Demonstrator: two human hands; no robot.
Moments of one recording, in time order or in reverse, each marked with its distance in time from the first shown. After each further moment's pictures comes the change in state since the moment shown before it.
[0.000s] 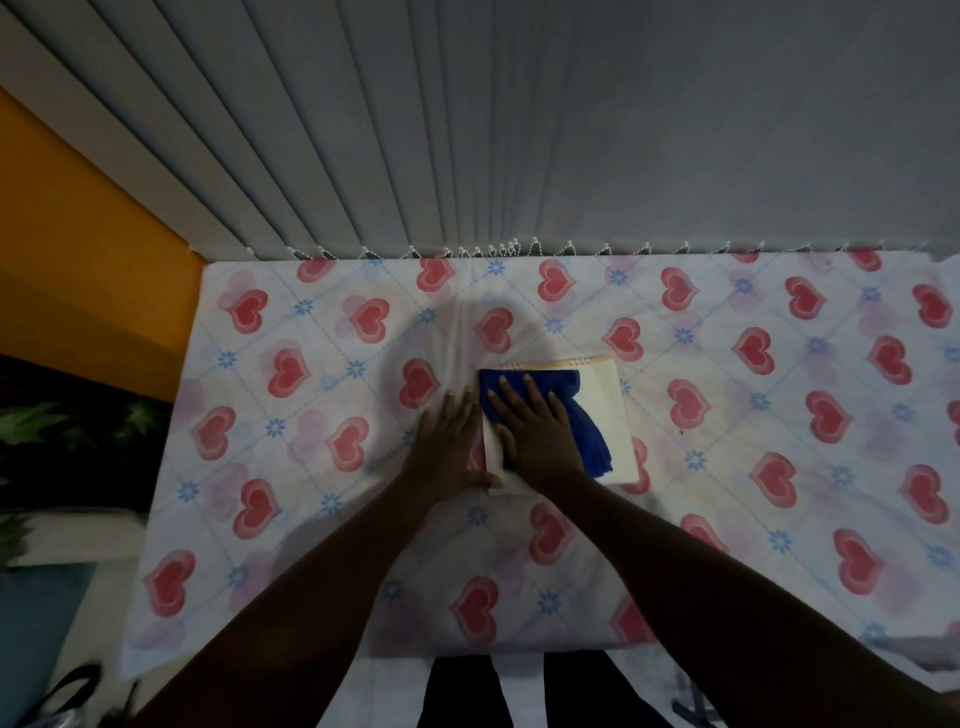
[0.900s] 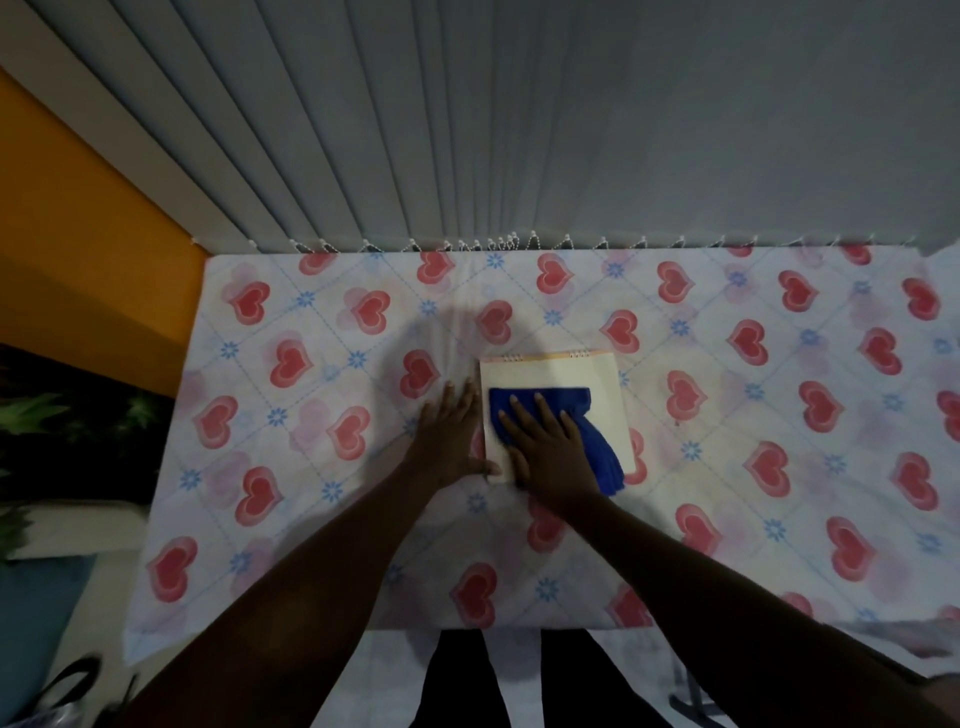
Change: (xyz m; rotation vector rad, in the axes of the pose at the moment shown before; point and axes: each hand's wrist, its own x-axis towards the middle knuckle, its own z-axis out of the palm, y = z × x) left_hand -0.004 0.007 -0.005 -0.057 0.001 -0.008; right_hand -0.046 0.008 0.013 -0.046 -0.001 -0.040
